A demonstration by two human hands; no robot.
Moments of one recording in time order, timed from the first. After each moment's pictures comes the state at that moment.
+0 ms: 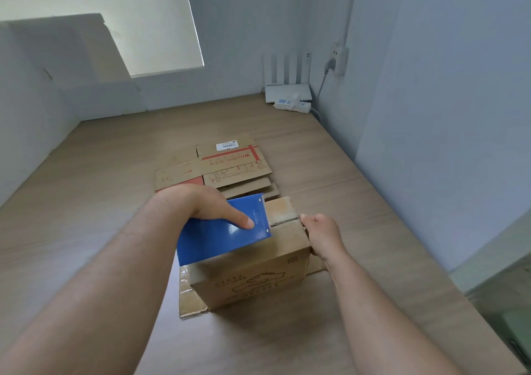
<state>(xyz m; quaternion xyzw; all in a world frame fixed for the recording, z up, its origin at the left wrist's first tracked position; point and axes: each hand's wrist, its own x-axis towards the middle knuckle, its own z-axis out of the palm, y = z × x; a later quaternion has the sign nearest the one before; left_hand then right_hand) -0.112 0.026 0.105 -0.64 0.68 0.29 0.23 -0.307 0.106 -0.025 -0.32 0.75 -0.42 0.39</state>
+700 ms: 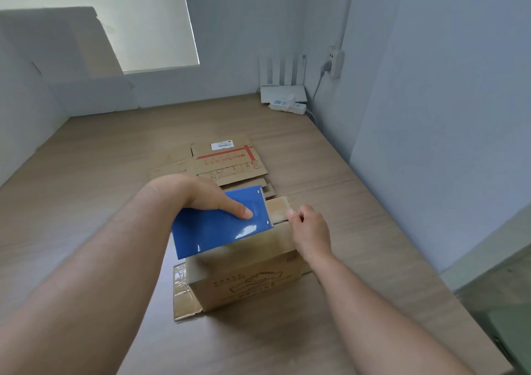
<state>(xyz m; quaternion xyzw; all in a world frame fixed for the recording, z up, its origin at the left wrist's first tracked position) -0.110 0.019 0.116 -0.62 0.68 0.32 0.21 -0.289 0.100 -0.025 -0.43 0.80 -0.35 0.22</state>
